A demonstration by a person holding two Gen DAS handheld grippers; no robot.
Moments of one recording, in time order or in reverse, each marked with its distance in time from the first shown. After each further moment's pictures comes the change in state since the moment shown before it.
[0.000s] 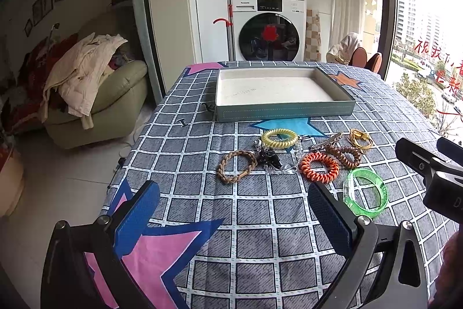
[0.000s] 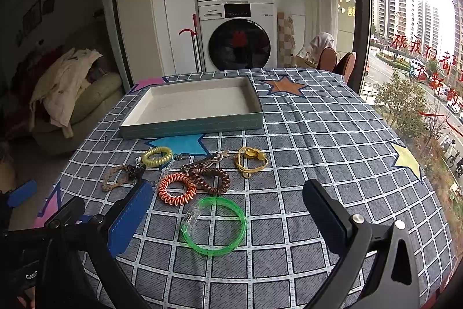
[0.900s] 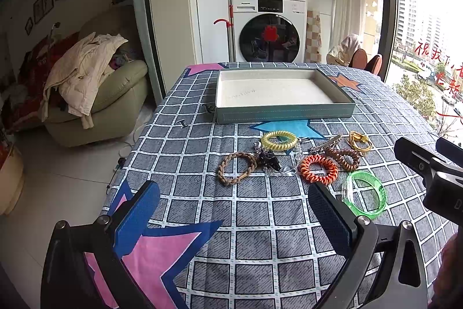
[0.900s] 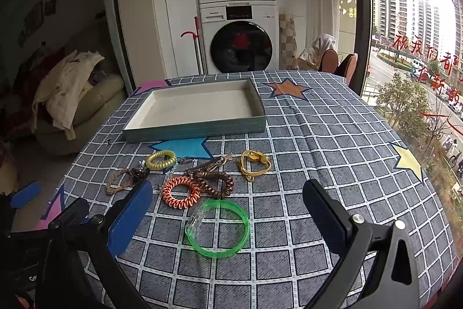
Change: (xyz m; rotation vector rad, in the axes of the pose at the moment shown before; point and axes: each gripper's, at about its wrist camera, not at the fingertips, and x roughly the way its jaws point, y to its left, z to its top) left arm 0.002 0.000 0.000 -0.007 -0.005 0.000; right arm -0.002 0.002 0.003 0.005 -0.010 0.013
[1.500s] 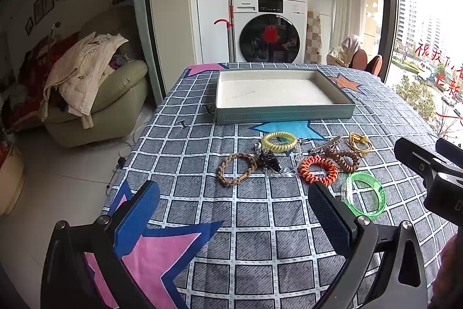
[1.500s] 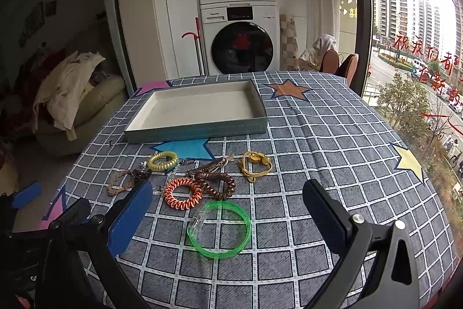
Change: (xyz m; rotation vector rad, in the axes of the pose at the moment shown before) left arm -0.001 -0.001 0.002 -0.003 -0.002 -0.001; right arm 0.000 0.000 0.001 0.001 -0.002 0.003
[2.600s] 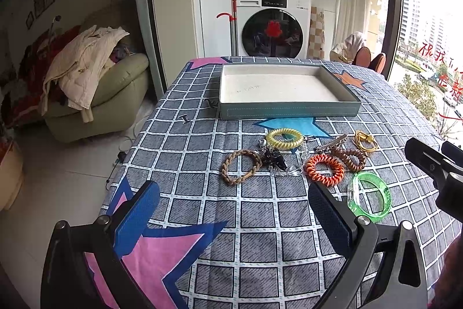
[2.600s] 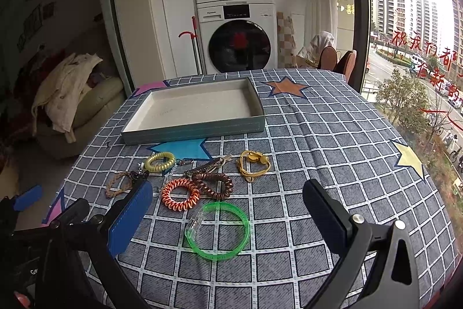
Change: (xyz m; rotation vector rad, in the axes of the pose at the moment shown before) left arm 0.009 0.006 0.000 -0.016 0.029 0.003; right arm 0.005 -0.004 0.001 0.016 0.007 0.000
